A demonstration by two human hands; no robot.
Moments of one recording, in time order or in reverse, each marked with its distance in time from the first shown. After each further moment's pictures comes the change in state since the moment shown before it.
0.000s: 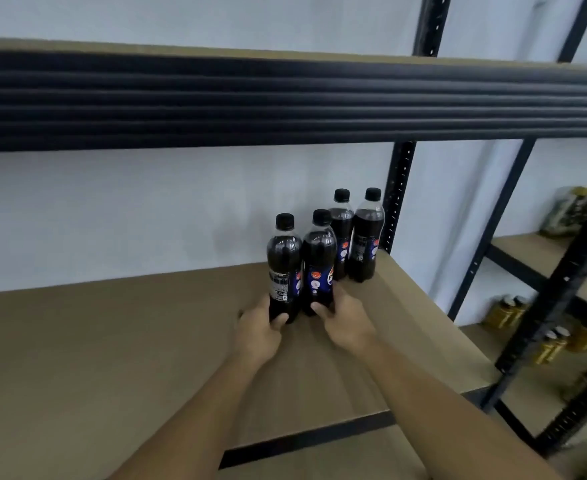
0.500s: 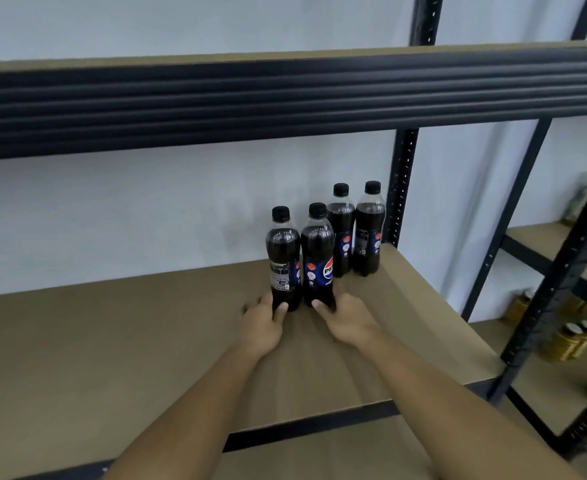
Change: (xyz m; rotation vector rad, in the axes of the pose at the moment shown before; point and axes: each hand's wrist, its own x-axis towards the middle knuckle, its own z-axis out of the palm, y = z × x) left_hand 0.002 0.003 -0.002 0.215 -0.069 0.011; right_hand 0.001 0.010 -0.002 -0.096 -0.111 -0.002
